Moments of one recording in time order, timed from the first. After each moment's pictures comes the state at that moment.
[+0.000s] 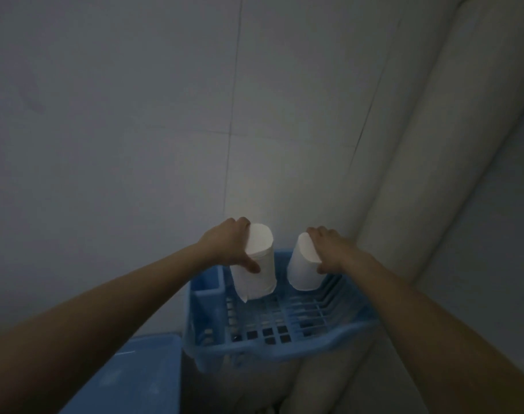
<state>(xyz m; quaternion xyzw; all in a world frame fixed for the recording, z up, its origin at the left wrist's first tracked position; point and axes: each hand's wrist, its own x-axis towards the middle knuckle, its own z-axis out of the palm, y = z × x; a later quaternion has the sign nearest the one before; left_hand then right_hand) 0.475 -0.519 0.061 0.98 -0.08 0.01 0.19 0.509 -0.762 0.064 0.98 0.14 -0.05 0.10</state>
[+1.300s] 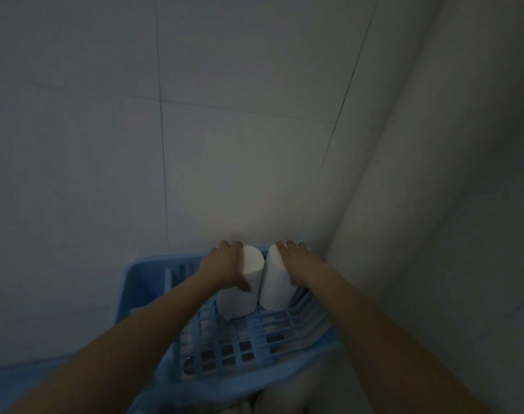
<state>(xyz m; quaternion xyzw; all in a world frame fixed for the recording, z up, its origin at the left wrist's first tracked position) 0.558 -0.606 -0.027 0.98 -0.05 -0.08 0.18 0.580 -0.788 -0.010 0.98 0.14 -0.10 0.13</state>
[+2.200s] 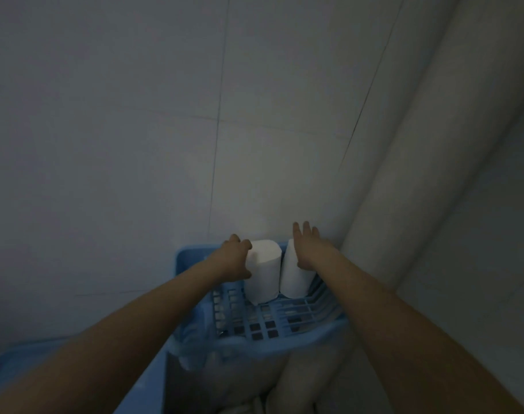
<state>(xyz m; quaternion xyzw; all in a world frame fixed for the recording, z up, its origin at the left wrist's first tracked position) 0.487 -0.554 0.011 0.98 -0.09 -0.07 0.18 0.517 -0.733 0.048 0.98 0.06 -0.10 0.14</state>
